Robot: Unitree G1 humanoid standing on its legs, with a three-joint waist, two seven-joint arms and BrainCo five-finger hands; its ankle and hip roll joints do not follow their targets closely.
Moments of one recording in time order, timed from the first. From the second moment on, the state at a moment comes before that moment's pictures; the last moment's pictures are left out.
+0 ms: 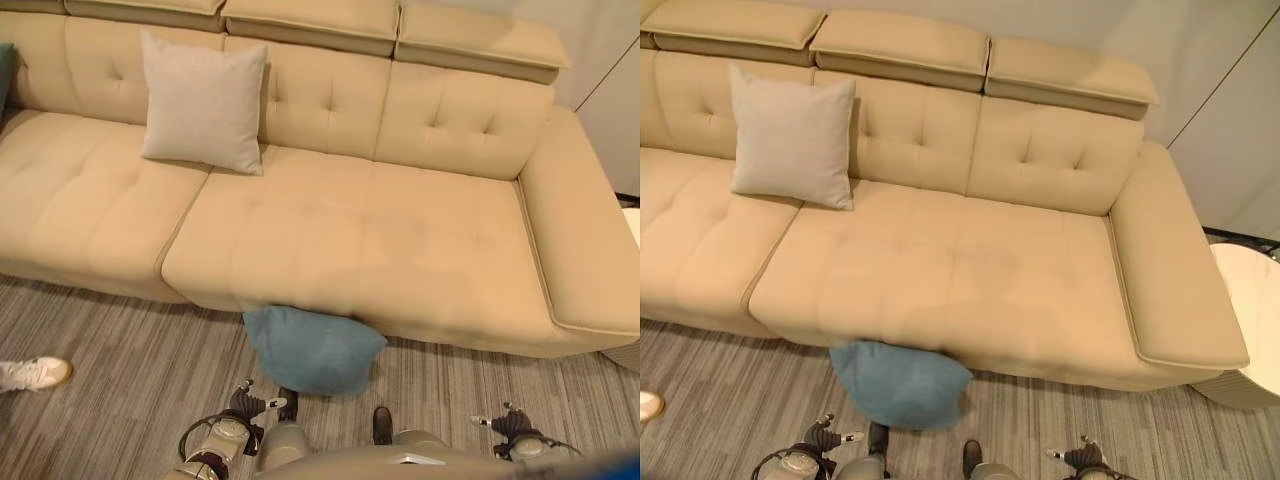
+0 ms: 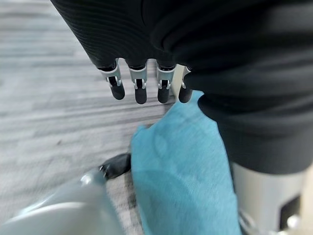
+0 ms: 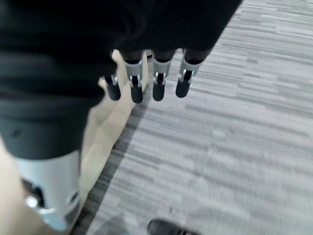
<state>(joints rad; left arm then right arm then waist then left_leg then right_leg) -0.07 0.25 -0.27 1.20 -0.03 -0.07 0.19 -0.02 -0.27 0.17 1.23 0.01 -0.04 -0.24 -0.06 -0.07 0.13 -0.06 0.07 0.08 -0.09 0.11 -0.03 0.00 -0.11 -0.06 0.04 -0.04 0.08</state>
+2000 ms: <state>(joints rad) -0.59 0.32 -0.28 0.89 -0.31 -0.18 0.37 -0.57 -0.27 0.17 0.89 0.22 -0.16 -0.49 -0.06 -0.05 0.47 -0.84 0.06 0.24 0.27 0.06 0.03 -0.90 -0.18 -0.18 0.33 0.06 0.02</state>
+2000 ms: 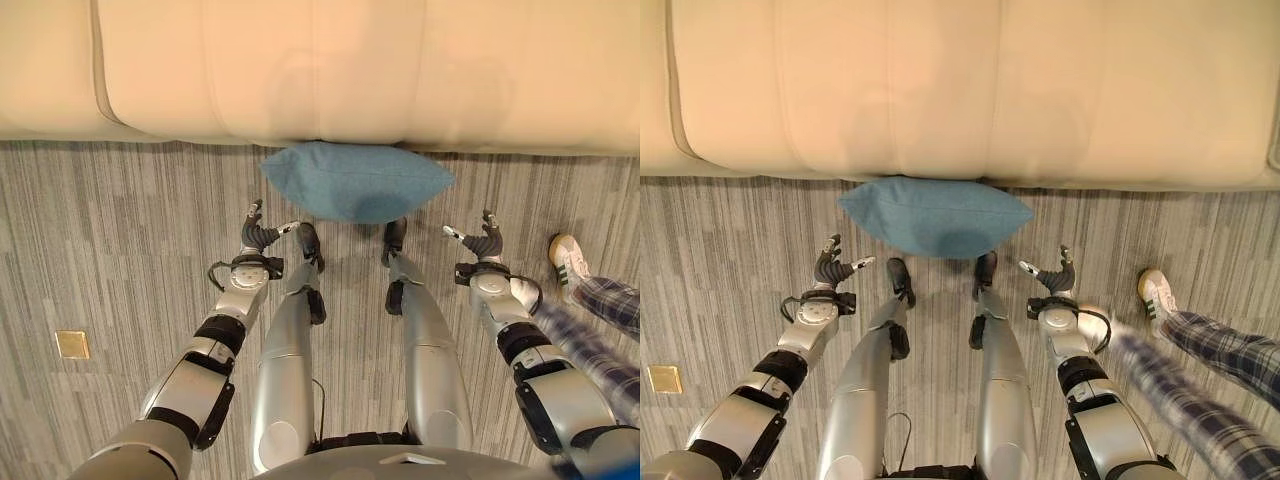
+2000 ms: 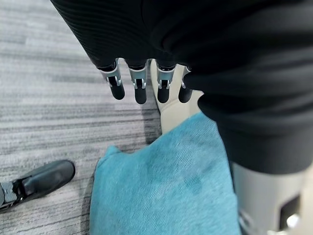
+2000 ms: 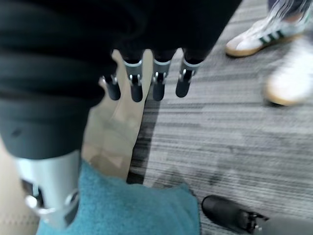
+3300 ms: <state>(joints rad) -0.49 0.26 -0.31 0.86 -0.32 -0.17 0.35 -0.49 -0.28 0.21 0.94 0.25 -0.17 -0.46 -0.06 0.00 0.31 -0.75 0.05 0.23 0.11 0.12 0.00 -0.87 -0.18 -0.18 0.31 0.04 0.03</state>
